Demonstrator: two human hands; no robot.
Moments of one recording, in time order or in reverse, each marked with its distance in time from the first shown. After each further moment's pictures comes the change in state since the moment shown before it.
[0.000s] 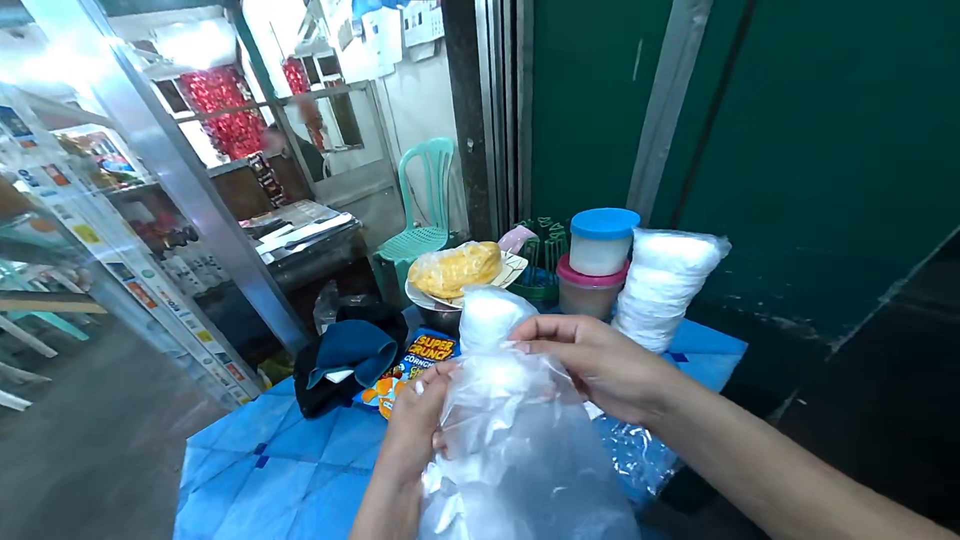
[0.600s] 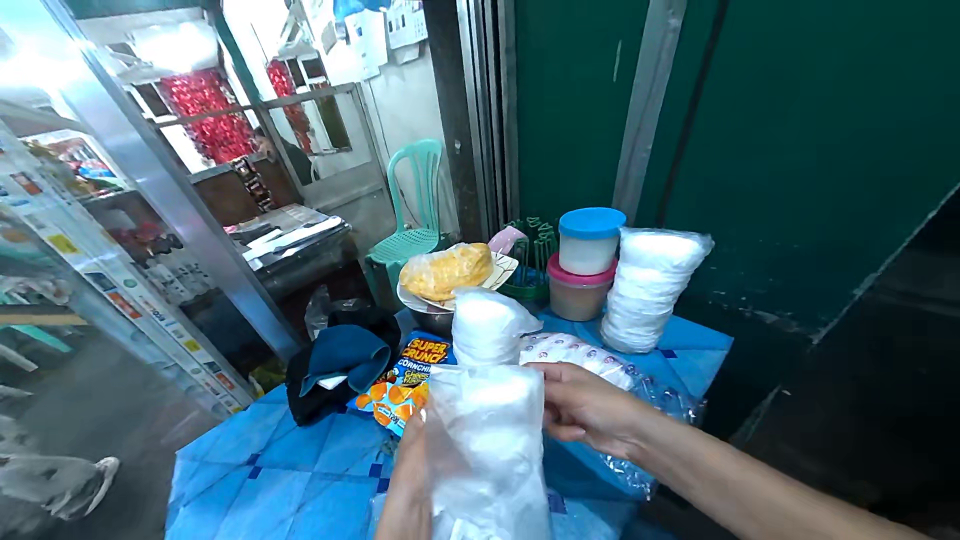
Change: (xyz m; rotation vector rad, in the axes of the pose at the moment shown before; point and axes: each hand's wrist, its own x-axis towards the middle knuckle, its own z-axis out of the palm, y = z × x) left_hand -0.014 -0.045 0.001 -0.128 0.222 -0.094; right_hand 0.004 0.062 -0.009 0.160 -0.038 0.241
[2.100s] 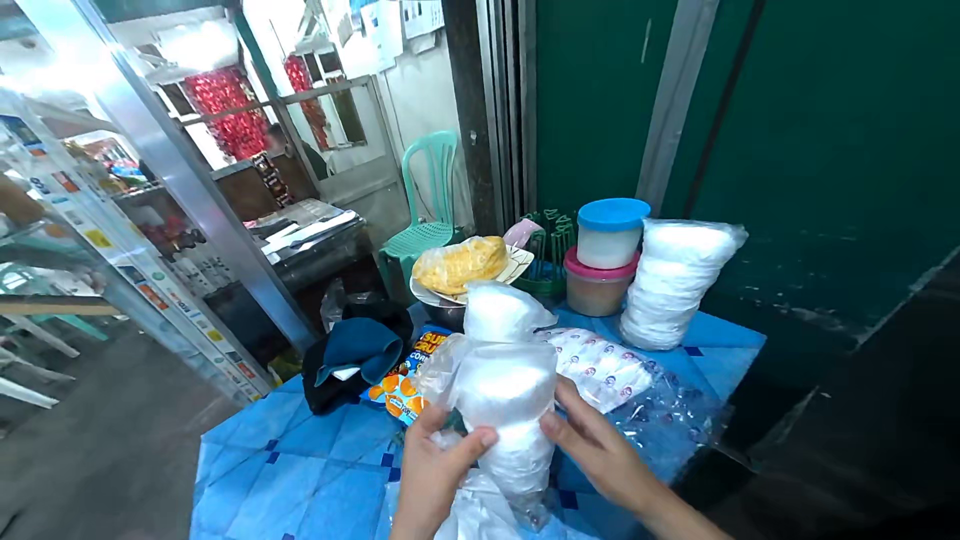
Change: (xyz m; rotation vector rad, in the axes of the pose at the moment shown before) left_hand 0.004 -0.016 -0.016 0.224 -0.170 0.364; right_hand 0.004 0.084 0.003 -0.348 0.190 -0.711
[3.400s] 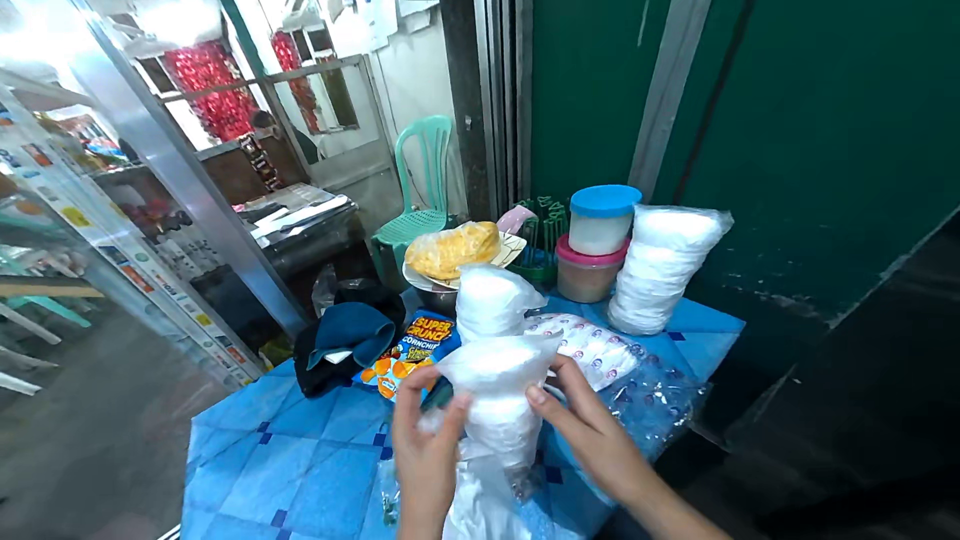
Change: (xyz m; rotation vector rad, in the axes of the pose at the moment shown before) left_hand -0.015 0.004 0.018 -0.006 0.223 0.160; right_hand -0.011 -0.030 0.008 -0.076 0.139 0.131
